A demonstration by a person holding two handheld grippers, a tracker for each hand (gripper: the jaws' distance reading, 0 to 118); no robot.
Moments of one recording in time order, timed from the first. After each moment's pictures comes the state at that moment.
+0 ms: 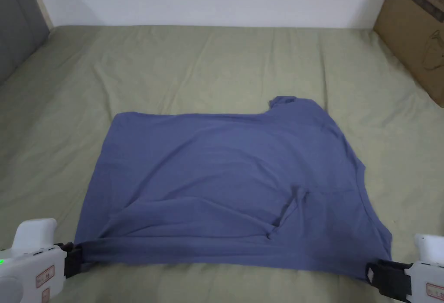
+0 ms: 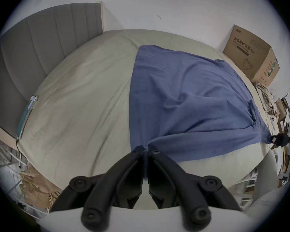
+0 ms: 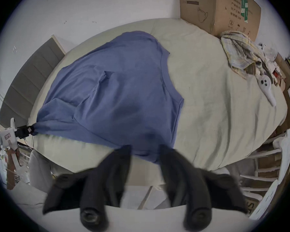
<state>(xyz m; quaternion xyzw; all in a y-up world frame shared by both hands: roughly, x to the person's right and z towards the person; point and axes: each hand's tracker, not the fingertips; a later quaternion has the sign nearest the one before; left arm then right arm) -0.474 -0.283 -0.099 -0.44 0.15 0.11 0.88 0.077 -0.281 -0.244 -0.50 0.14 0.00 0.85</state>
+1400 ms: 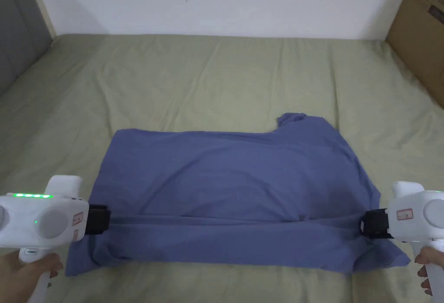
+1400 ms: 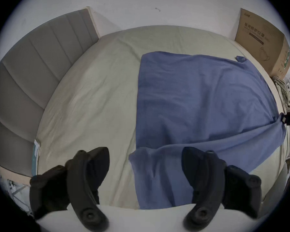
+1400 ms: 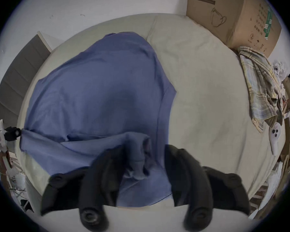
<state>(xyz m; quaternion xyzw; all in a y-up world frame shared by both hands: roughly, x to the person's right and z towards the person) -0.521 -0.282 -0.236 -0.47 0.19 0.05 0.86 0.036 -0.294 -0.432 -0.53 0.11 0.04 0.84</state>
